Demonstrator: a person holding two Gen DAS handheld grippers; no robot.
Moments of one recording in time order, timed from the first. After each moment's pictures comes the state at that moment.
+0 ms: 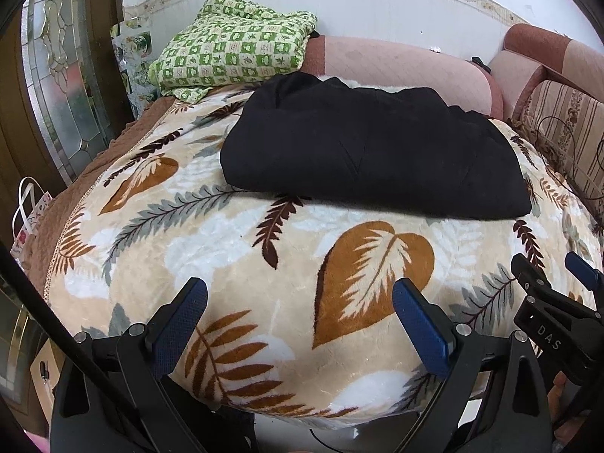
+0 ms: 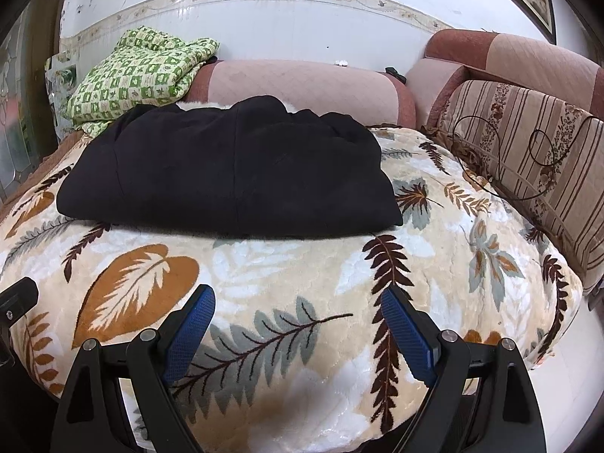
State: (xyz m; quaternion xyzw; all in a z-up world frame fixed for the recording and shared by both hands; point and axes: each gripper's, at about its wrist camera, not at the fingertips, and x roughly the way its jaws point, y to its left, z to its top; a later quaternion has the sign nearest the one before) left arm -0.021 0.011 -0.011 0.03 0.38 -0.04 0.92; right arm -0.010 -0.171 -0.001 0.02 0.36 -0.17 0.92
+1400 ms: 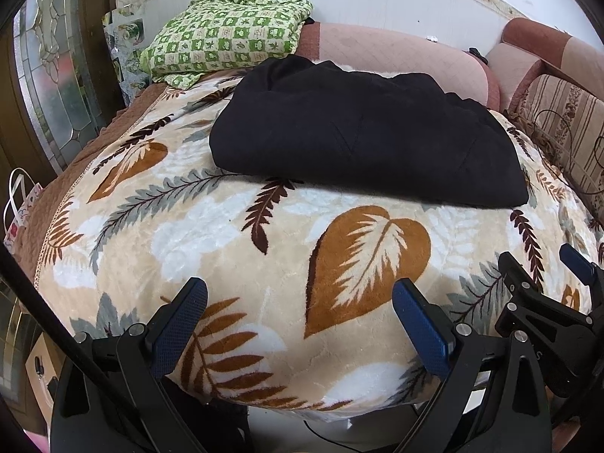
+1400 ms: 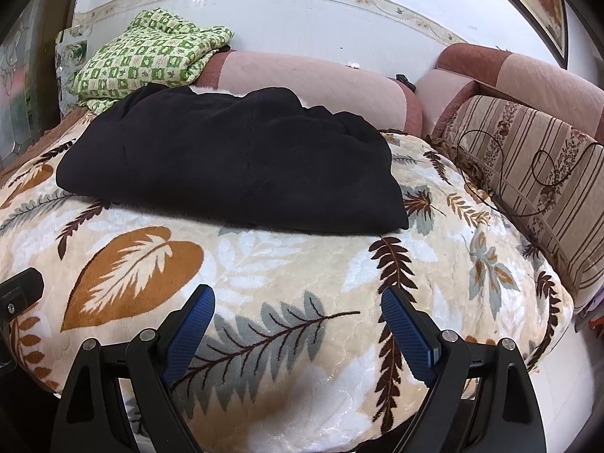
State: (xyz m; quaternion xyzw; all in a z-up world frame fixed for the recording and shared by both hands) left arm -0.019 0.009 -0.022 0.03 0.40 -0.06 0.92; right arm -0.006 -0.154 -0.007 -0.02 0.36 -0.17 0.92
